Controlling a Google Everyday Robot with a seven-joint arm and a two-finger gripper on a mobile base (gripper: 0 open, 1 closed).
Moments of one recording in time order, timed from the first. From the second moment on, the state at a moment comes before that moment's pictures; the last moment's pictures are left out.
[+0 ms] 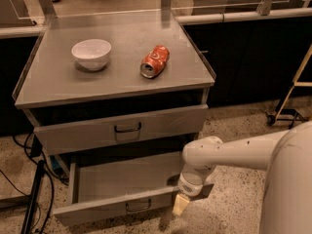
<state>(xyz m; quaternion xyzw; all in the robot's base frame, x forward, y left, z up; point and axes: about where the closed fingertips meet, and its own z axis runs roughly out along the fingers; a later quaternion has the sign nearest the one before) 0.447 -0.104 0.439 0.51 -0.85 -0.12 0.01</state>
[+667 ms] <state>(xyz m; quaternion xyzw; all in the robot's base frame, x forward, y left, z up) 0.447 -0.104 0.439 0.51 -0.85 -0.12 0.01</state>
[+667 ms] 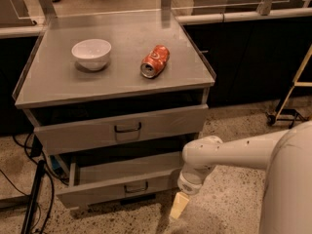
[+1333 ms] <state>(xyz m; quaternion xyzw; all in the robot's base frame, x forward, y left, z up) 0.447 -0.104 0.439 0.51 -0.85 -0.12 0.01</state>
